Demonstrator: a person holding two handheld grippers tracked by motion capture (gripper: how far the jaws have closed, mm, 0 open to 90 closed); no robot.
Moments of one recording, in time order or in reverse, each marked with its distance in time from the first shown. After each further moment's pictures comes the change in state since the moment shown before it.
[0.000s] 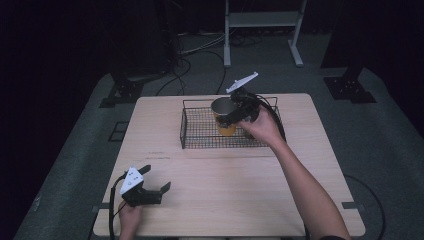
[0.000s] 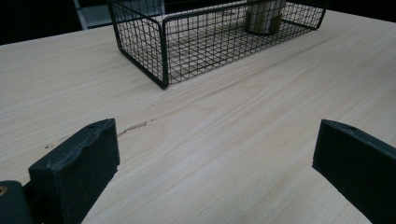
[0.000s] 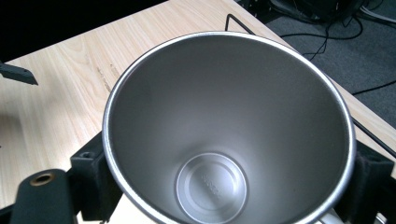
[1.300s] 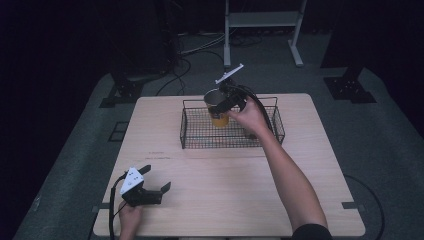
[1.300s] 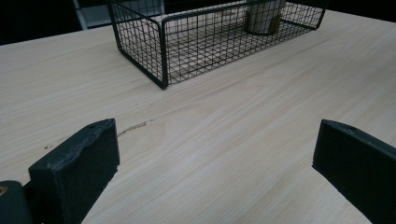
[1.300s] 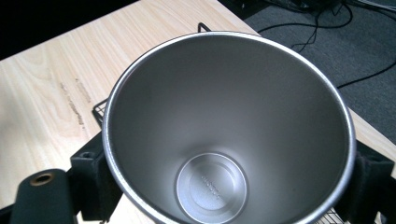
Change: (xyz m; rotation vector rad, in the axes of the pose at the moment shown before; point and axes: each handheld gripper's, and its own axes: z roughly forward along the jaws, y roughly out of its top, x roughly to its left) left arm 0.000 0.000 0.000 0.001 -0.002 -0.001; right arm -0.022 0.029 0.044 0.046 -0.045 0.040
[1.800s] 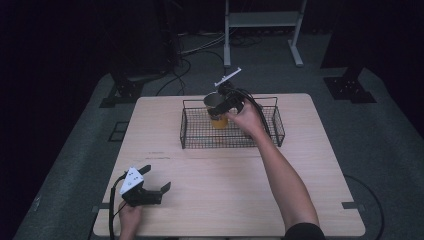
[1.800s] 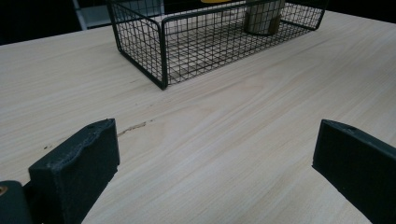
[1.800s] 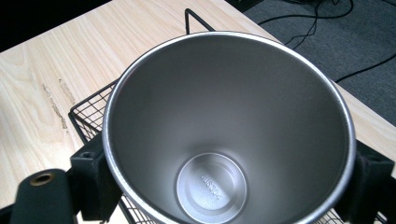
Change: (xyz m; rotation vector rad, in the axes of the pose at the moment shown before) left arm 0.000 0.000 0.000 -0.002 -0.001 0.003; right arm -0.009 -0.008 0.024 0.004 -0.001 0.034
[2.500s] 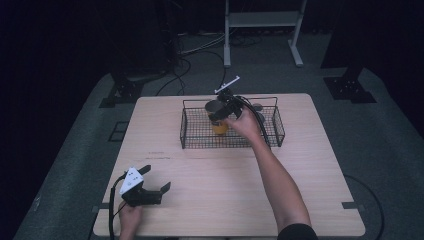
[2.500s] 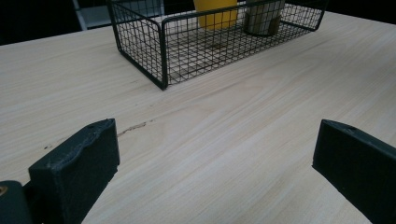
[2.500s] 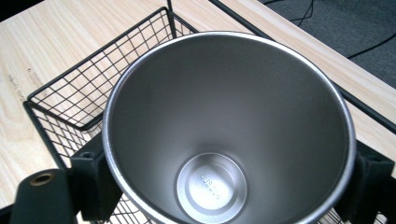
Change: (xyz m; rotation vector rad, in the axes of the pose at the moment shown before) left arm 0.000 0.000 0.000 -0.004 0.000 -0.002; right arm -0.006 -0.019 0.029 0.034 -0.026 0.046
